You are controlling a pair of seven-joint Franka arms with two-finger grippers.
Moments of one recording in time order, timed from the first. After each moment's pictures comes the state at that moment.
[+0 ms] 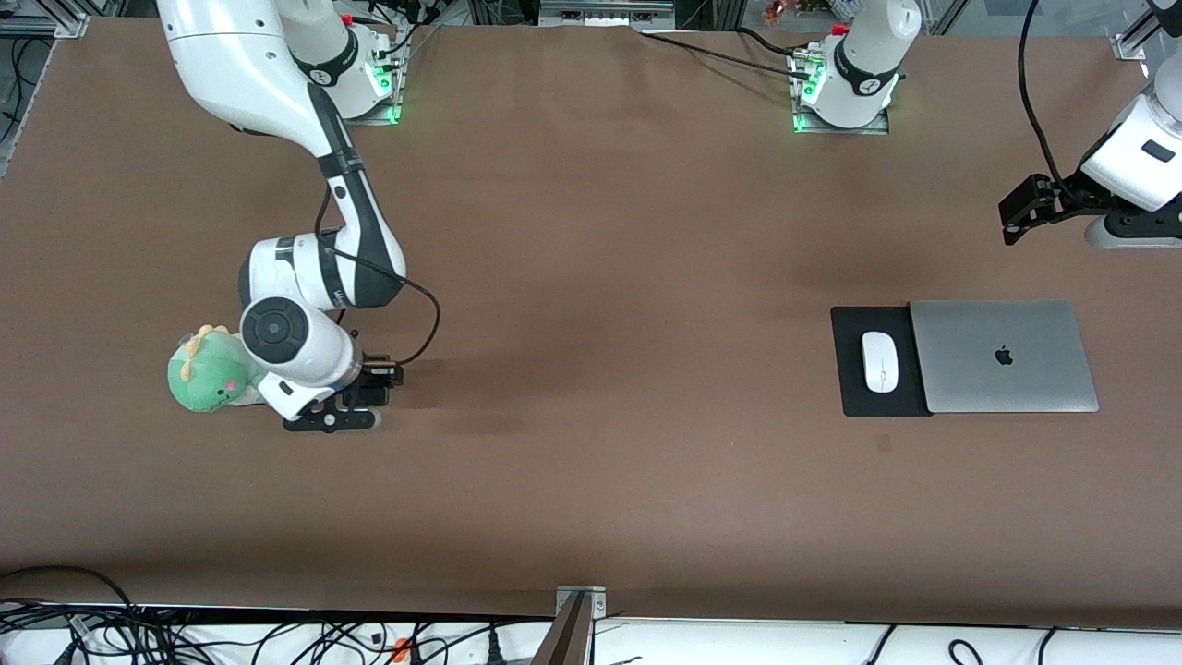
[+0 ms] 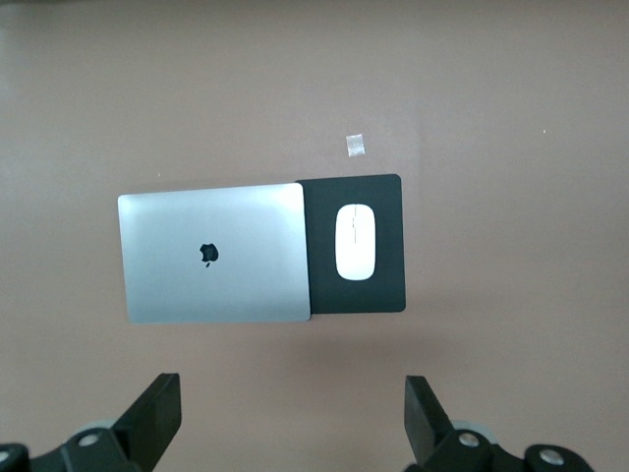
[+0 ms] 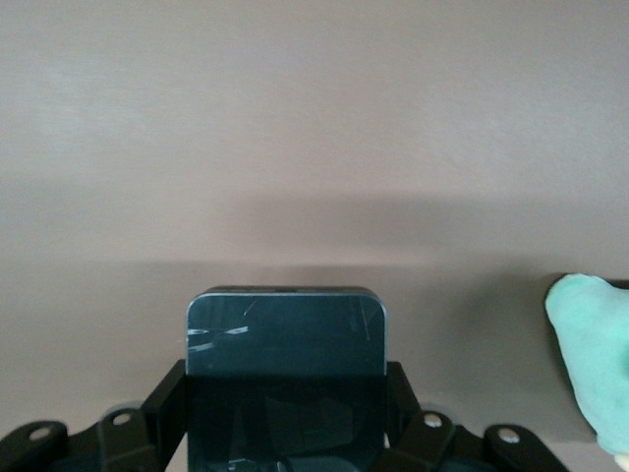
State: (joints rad) left arm -0.02 -0.05 -0.03 -1.71 0.12 1.66 -0.03; right arm 0.50 0.62 -0.29 -1.68 0.10 2.24 0.16
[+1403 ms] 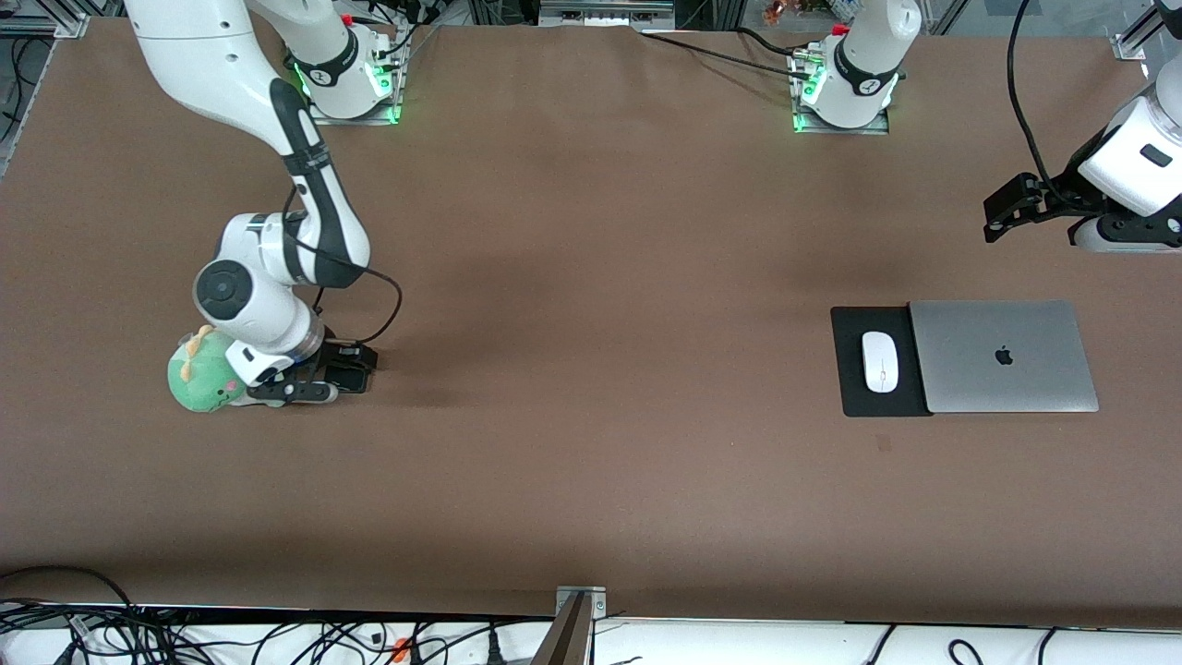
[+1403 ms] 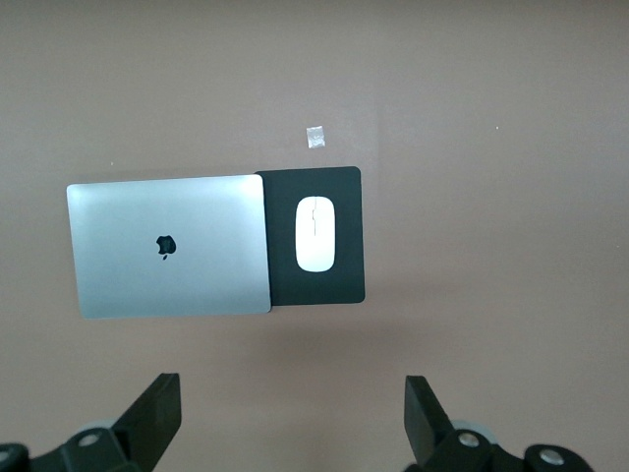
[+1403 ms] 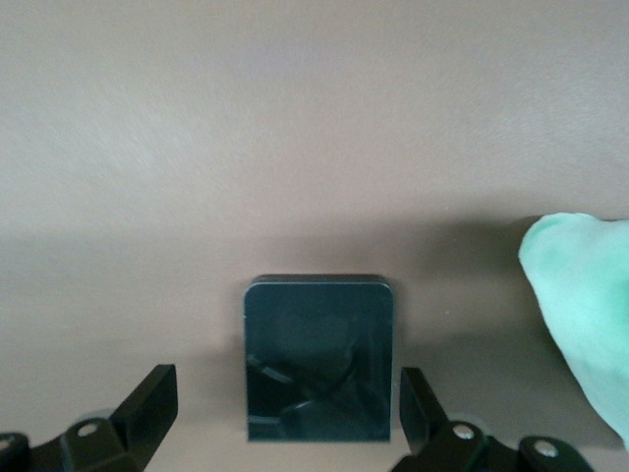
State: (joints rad) left arm -0.03 -0.03 -0.02 -1.67 0.04 1.63 -0.03; right arm 0.43 0.53 -0.30 -1.89 0.24 2.39 0.05
